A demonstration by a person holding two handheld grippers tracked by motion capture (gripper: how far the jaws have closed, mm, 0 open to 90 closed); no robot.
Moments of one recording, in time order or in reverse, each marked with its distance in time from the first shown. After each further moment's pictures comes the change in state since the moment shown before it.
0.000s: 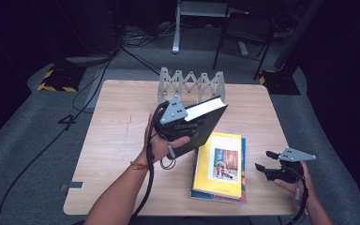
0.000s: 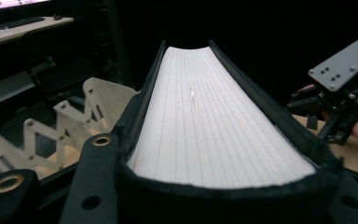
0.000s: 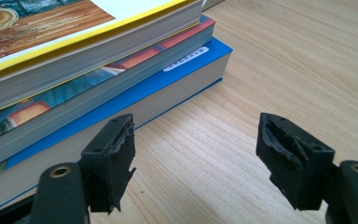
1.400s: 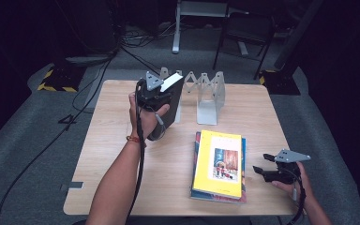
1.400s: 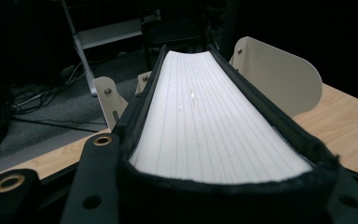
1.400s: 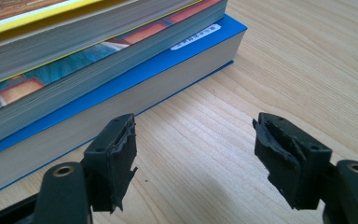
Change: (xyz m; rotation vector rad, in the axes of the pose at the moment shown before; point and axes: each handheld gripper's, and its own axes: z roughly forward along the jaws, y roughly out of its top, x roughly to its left) left arm 0.096 -0.021 0.026 0.116 0.395 -0.195; right arm 0.003 -0.005 0.009 0.053 0.017 -0.015
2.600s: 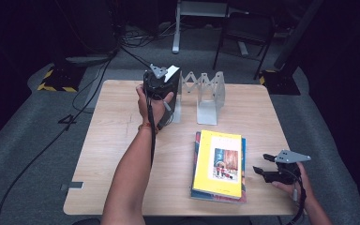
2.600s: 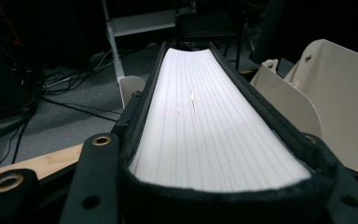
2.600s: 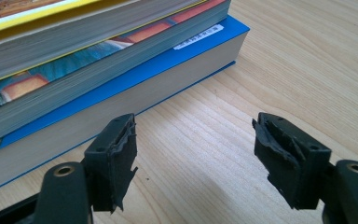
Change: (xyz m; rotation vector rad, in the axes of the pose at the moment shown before) left arm 0.017 0.000 0.060 0.029 0.129 -0.090; right arm 0.000 -0.001 -0.001 -0.001 0.006 -0.014
